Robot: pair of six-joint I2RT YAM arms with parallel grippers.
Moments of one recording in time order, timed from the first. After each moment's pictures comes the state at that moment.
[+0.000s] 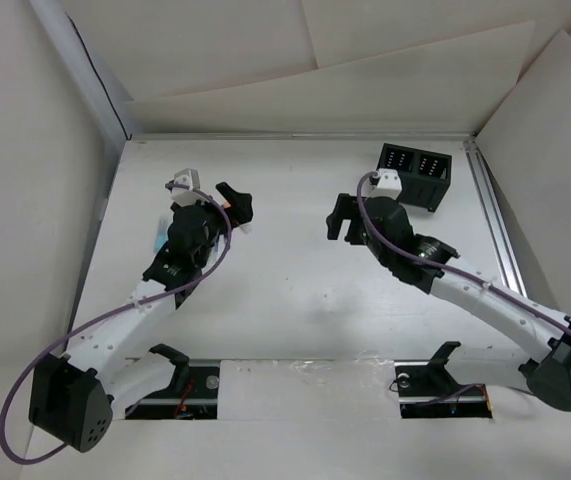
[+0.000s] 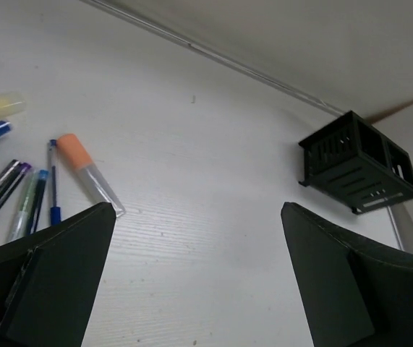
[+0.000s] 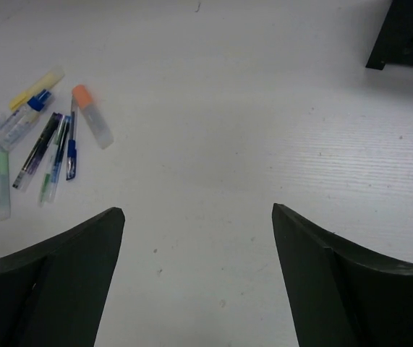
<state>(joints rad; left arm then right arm) -0.45 0.99 0.66 0.16 -0.24 -0.62 0.77 1.17 1.01 -0.31 0.48 0.55</state>
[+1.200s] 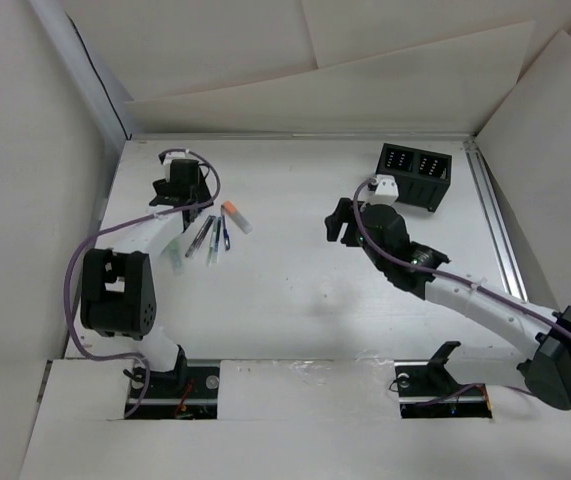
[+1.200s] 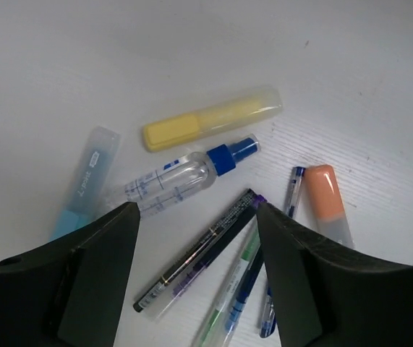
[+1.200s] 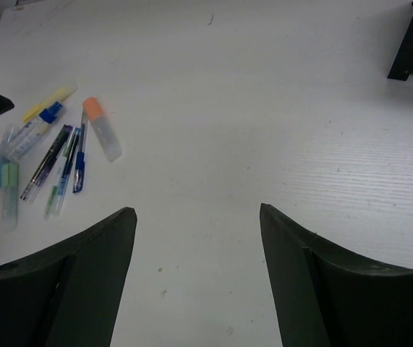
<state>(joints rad) -0.14 1.59 1.06 -0.18 -0.38 -0.39 0.76 1.19 0.87 -0.06 0.44 0.54</state>
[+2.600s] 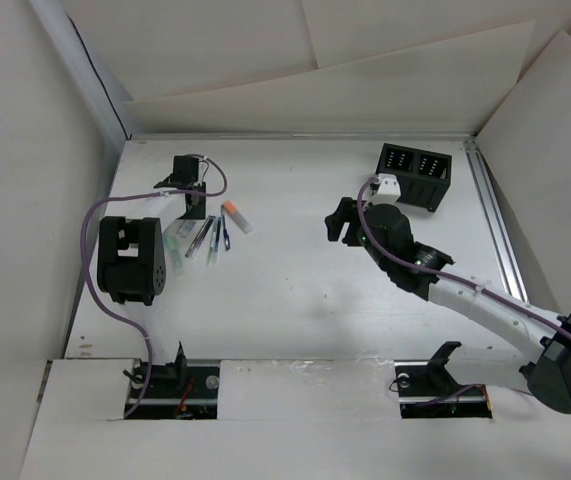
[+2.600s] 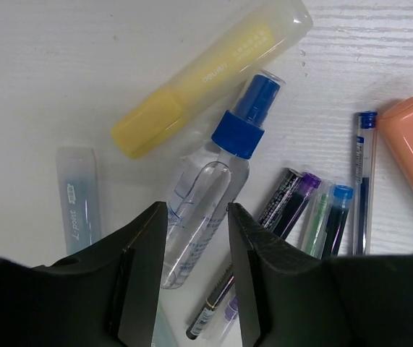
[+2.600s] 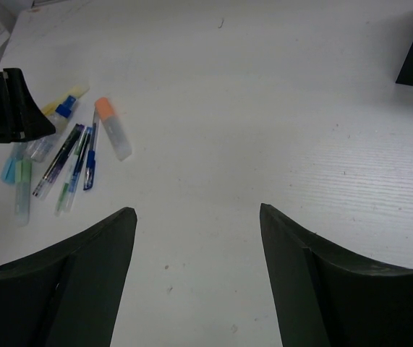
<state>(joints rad) -0.08 1.87 1.26 -0.37 -0.20 -0.04 0.75 1.16 0.87 -0.06 0.41 0.53</state>
